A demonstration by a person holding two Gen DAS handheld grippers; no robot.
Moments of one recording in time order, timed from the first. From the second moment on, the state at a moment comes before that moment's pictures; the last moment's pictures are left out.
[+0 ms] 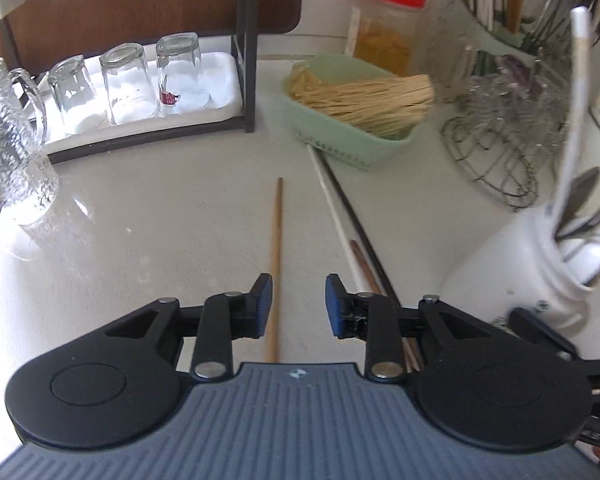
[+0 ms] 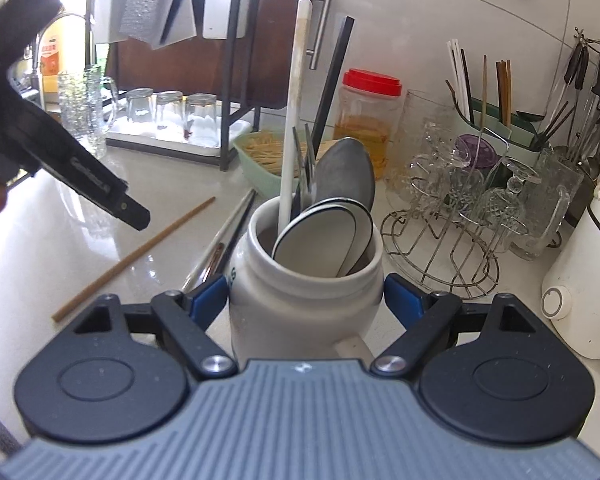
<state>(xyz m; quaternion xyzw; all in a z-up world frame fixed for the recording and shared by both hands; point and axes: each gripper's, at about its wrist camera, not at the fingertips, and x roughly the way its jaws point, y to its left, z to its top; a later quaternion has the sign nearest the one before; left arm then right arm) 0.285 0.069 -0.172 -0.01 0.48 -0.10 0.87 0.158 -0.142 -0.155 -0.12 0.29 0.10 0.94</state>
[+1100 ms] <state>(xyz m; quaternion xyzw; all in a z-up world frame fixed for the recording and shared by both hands) 0.357 0.042 -0.215 0.07 0.51 -0.13 0.84 0.176 -0.134 -0.151 -0.12 0.32 0.08 0.94</state>
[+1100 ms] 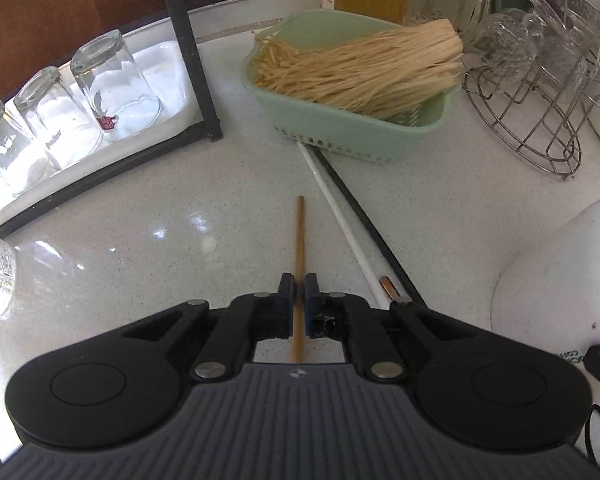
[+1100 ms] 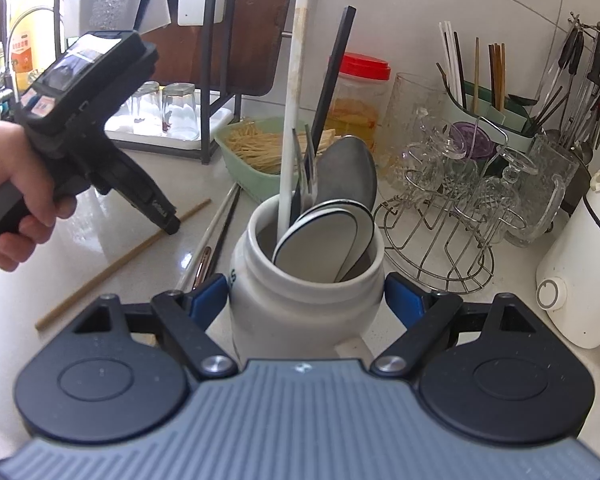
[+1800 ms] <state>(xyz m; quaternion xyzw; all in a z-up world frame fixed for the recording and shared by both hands) 0.263 0.072 -0.121 -0.05 0.43 -0.11 0.90 0.170 -0.137 -0.152 -0.12 0.31 0.10 0.94</state>
